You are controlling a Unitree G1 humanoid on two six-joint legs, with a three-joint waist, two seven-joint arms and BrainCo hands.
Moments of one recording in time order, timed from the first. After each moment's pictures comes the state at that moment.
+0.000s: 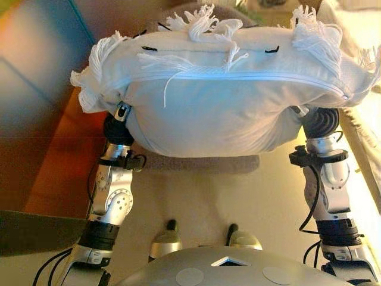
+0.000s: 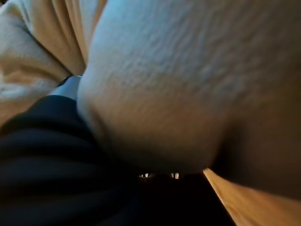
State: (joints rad) left arm -0.02 0.36 -0.17 -0.10 -0.92 -0.42 -0.23; right arm 0.00 -0.44 0.00 -0.22 0.47 -0.44 0.19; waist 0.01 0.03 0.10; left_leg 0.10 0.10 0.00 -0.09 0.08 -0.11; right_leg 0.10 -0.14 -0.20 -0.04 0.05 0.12
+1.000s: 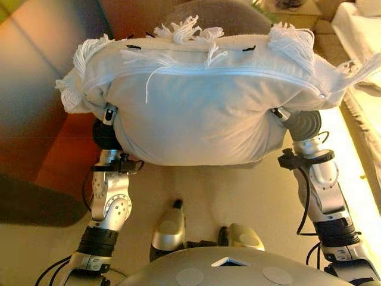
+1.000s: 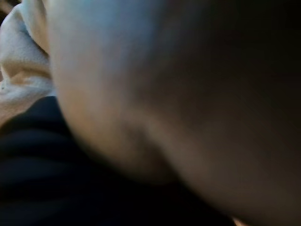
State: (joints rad) left arm 0.03 0.35 -0.14 -0.09 -0.92 -0.49 -0.15; right arm -0.04 -0.48 0.13 -0.21 0.44 -0.42 0.15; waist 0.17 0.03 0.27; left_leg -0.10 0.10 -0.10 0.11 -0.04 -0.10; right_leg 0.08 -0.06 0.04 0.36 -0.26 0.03
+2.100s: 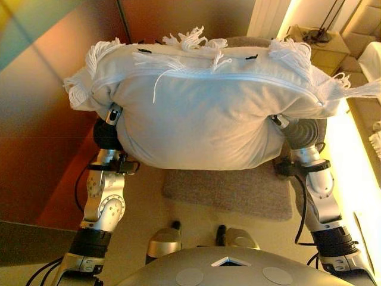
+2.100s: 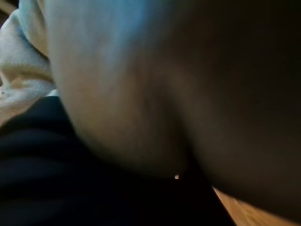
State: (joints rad) left arm 0.04 0.40 -0.13 -0.10 -0.88 -0.42 -0.15; right arm 0.04 -0.46 0.12 -0.22 0.44 -0.43 0.10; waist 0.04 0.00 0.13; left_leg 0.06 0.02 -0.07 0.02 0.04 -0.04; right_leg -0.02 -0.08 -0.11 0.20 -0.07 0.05
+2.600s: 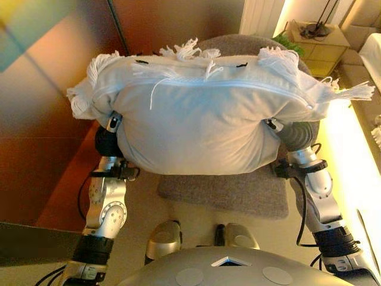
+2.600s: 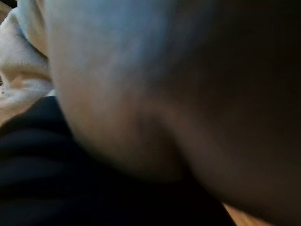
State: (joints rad) left arm 0.10 0.37 -0.13 -0.09 -0.86 -0.42 -0.14; right arm 0.04 -0.46 0.17 -0.19 0.46 -0.40 0.09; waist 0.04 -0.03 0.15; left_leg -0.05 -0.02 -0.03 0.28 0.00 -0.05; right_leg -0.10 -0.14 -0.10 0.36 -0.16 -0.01
